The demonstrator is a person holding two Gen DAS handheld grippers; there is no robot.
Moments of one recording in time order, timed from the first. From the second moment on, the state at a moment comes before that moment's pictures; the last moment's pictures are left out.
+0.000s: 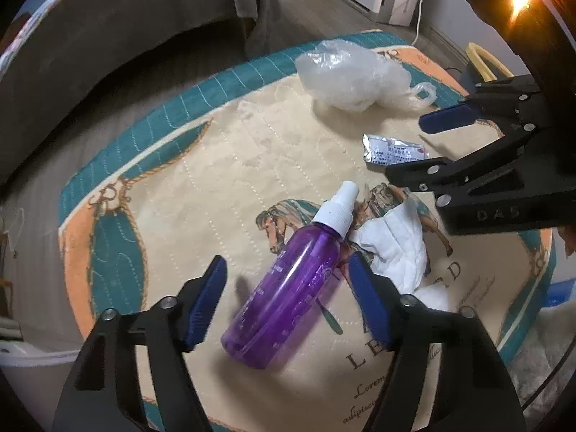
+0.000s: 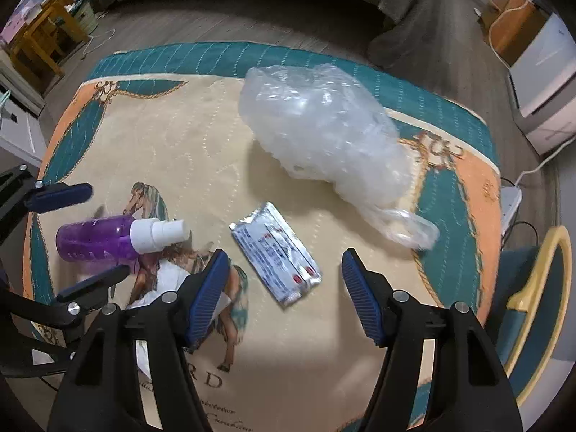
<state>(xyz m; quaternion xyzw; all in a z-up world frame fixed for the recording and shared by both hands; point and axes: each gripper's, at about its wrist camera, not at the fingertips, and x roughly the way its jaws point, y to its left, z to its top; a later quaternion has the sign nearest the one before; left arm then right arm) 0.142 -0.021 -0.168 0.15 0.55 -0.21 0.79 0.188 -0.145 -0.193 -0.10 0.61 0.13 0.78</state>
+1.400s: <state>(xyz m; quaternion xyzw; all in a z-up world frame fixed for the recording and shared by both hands) 0.112 -0.067 -0.074 0.12 0.45 -0.24 0.85 0.142 -0.255 -0.088 0.03 0.53 0.06 0.84</state>
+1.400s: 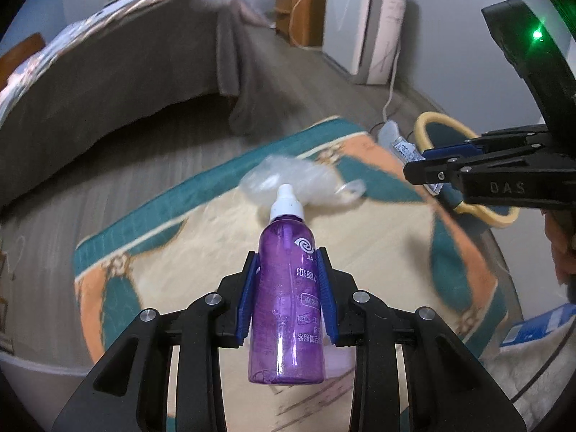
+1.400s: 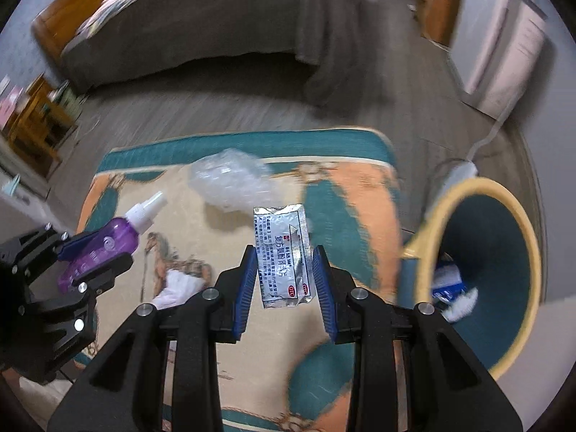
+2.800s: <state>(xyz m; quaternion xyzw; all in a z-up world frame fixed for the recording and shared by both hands) 0.121 -0.321 -0.069 0.12 0.41 -0.35 0.83 0.104 -0.492 -0.090 0.21 0.47 -0.18 0.84</state>
